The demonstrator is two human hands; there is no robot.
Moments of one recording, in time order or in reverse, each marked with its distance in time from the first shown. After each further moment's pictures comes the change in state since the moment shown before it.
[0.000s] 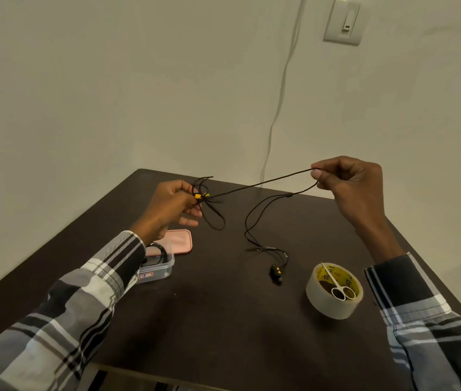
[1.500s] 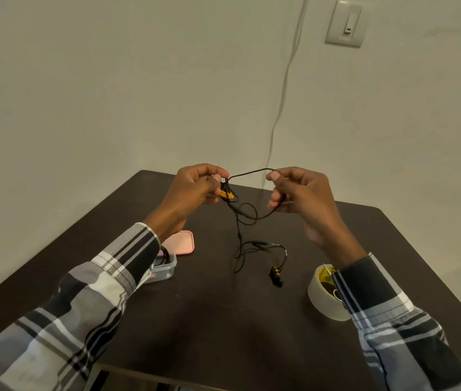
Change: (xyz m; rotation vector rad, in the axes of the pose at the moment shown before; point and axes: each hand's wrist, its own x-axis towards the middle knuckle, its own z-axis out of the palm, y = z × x) left_hand -0.011 0.033 0.022 -0.031 -0.102 0.242; right_hand -0.020 -0.031 0.054 0.380 -0.235 0.354
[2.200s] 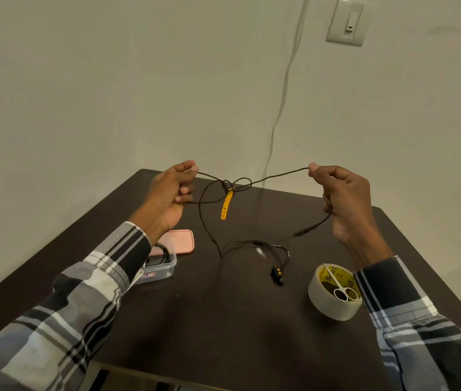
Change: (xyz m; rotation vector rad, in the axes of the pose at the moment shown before) left_hand 0.011 -0.011 -0.020 -0.624 0.219 -0.252; right_hand 0.005 0.006 -0.042 0.017 0.323 0.014
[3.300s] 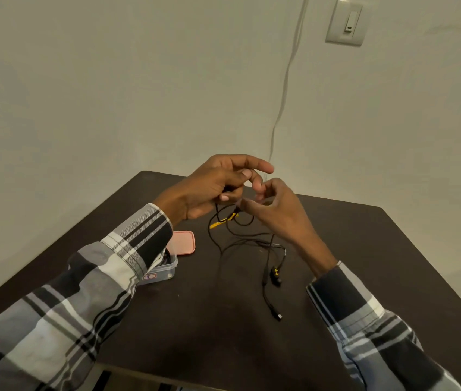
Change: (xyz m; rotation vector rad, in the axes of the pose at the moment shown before) left_hand -0.027 0.017 0.055 0.535 -0.750 0.087; right_hand -0.021 0.031 0.063 -0.464 -0.347 -0.082
